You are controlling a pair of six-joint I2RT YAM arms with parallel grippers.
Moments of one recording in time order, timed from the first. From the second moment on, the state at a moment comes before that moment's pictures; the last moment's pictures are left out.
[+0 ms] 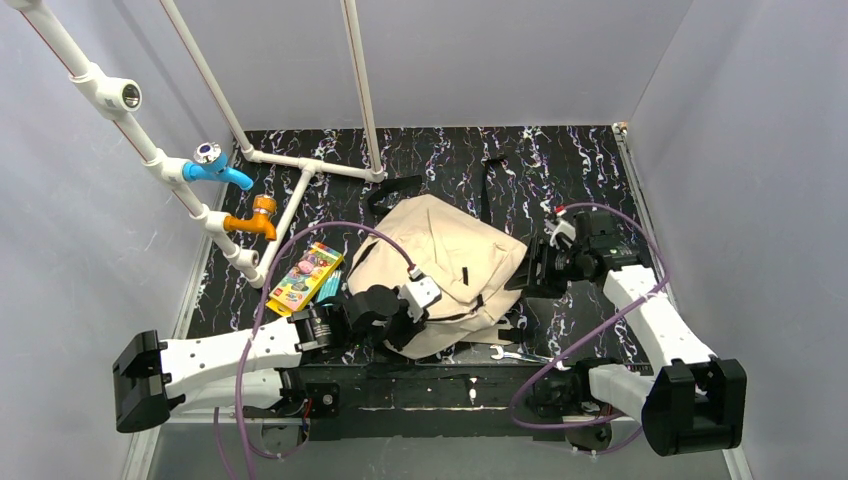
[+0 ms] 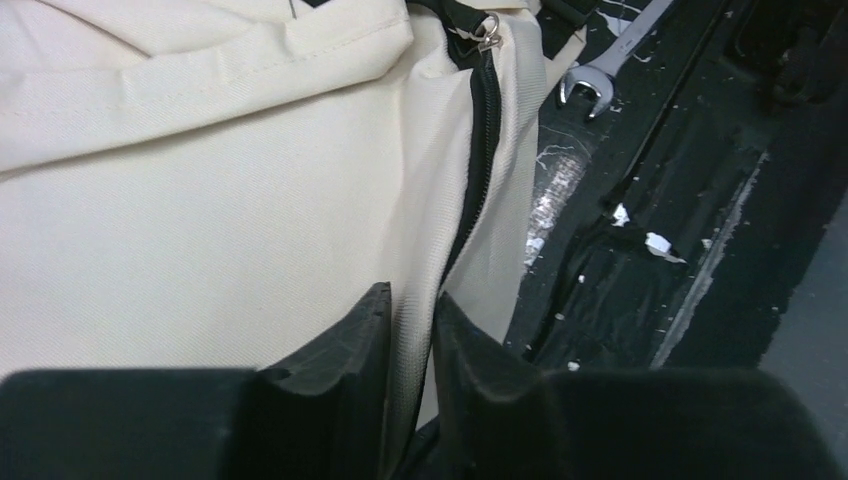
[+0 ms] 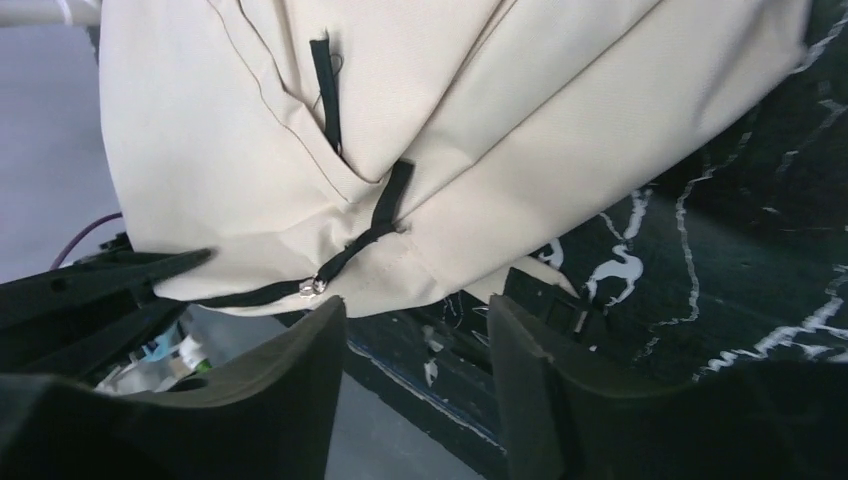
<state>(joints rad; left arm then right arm) -1.19 0.97 0.60 -0.23 -0.14 -0.08 0.15 1.07 0.78 -0.75 -0.61 0.37</state>
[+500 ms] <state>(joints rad) -1.18 1.21 0.69 -0.23 0.01 -0.19 0.42 1.08 0.56 -0.39 -0.60 0.77</state>
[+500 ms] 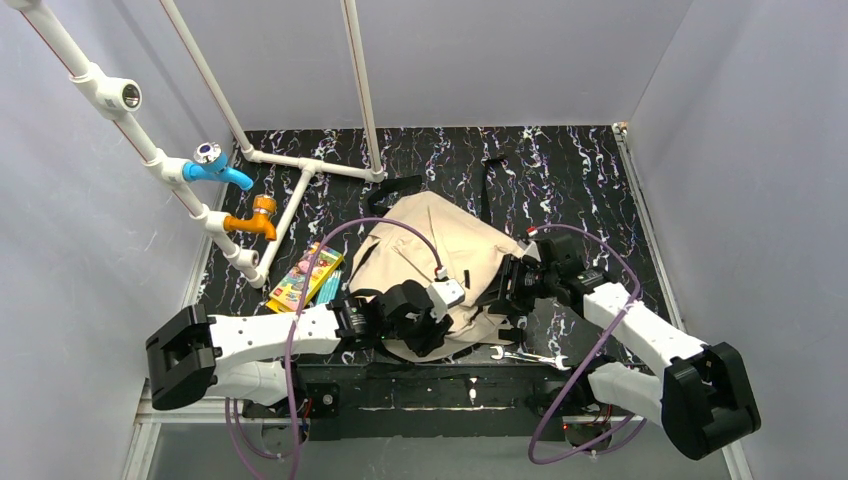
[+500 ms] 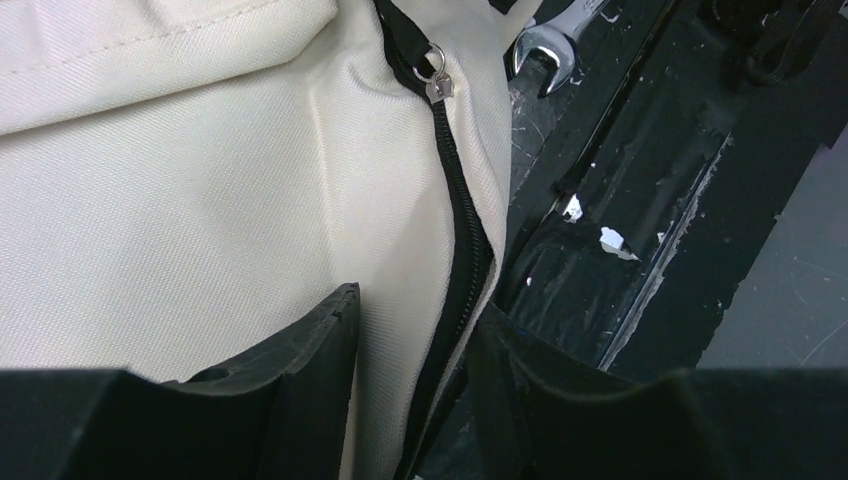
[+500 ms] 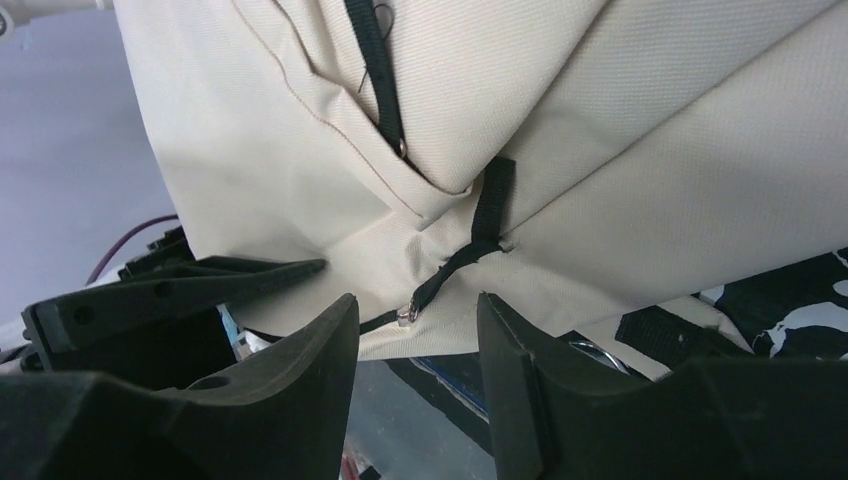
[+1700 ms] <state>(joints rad) -1.18 1.38 0.68 -0.12 0.05 -0.35 0.60 1.16 0.42 -0.12 -0.33 1.04</state>
